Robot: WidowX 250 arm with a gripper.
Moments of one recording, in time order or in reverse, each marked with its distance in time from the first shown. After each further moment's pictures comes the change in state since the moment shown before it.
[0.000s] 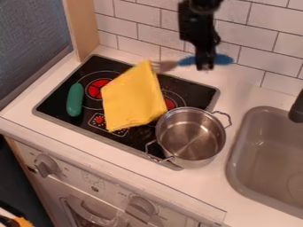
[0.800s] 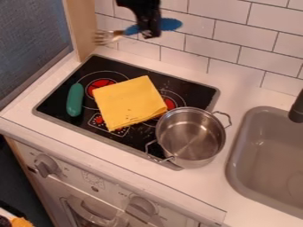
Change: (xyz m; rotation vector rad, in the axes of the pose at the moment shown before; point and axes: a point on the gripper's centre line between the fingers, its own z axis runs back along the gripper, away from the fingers) arm 0.085 -0.020 0.057 -0.087 0.013 0.082
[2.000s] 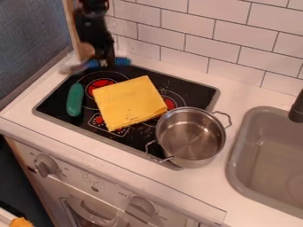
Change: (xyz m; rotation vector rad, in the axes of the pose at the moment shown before) arm 0.096 -0.014 -0.116 0.231 -0.156 0.098
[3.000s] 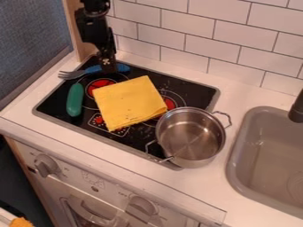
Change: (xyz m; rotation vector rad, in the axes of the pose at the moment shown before) arm -0.008 -0.004 0.017 -0.033 0.021 0.015
